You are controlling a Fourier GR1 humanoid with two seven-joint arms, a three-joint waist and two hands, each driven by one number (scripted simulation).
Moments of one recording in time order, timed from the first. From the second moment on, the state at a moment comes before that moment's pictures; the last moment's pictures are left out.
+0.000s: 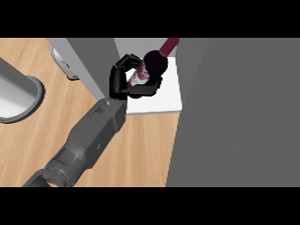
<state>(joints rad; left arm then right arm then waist) -0.95 0.00 -0.27 -0.34 0.58 0.46 -0.75 -0.62 -0.23 -0.05 -2.41 -0.18 -0.10 0.97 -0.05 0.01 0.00</state>
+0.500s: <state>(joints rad) -1.08 0.01 -0.22 -0.18 0.58 0.50 -0.76 -0.58 -0.21 -0.04 -2.41 -0.19 -0.09 0.95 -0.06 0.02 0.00</state>
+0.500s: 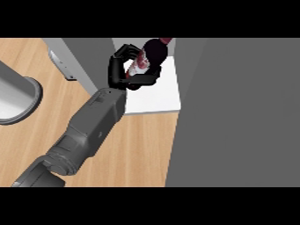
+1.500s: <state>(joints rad) -1.13 0.03 -0.19 -0.04 0.56 0.55 -0.71 -0.61 -0.20 -0.03 -2.40 -0.19 -0.08 0.93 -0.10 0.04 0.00</state>
